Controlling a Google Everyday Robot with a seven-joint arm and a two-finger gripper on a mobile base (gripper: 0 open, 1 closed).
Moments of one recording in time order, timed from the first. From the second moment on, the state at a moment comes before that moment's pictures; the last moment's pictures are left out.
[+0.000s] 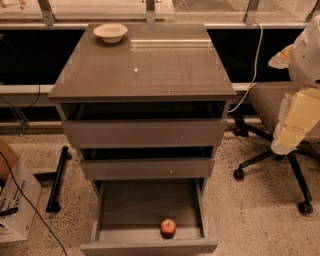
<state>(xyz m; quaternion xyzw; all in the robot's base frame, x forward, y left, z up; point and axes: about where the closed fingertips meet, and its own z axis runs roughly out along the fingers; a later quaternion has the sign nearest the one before) 0.438 -0.217 0.976 -0.60 0.78 -0.03 0.16</state>
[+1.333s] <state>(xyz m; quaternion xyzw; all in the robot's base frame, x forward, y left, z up) 0.493 -0.211 0.871 -0.71 0.68 -0.02 0.18</state>
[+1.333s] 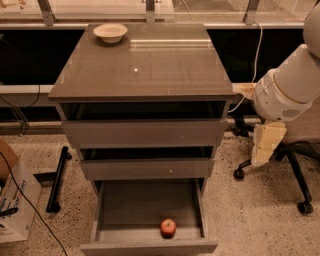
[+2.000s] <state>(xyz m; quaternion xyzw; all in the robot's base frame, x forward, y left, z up) 0.501 -0.192 0.830 -0.71 0.67 0.02 0.21</state>
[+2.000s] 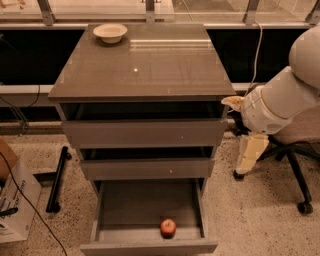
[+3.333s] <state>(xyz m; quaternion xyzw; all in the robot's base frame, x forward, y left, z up) 0.538 -0.122 0.684 -0.73 0.62 0.12 0.26</state>
